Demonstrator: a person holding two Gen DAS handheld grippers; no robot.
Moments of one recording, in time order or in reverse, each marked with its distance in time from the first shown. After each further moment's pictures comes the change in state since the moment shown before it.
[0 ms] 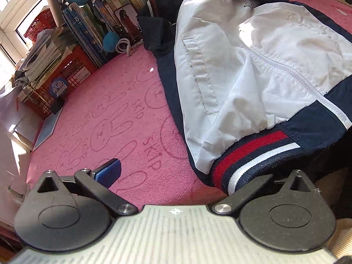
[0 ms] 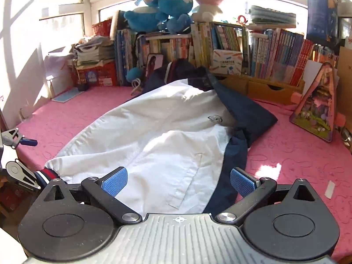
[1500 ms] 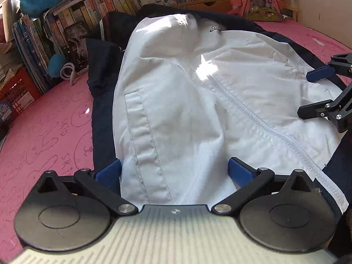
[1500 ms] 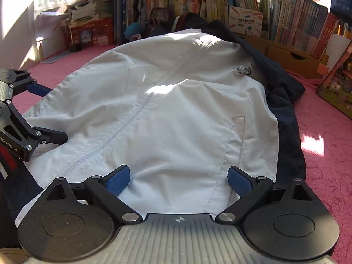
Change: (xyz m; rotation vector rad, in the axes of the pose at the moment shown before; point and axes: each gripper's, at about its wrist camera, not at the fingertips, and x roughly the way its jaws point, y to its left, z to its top) left arm 0.045 -0.027 0.052 -0.046 -0.109 -0.292; right arm 0.072 -0.016 -0.052 0.008 0.122 -0.149
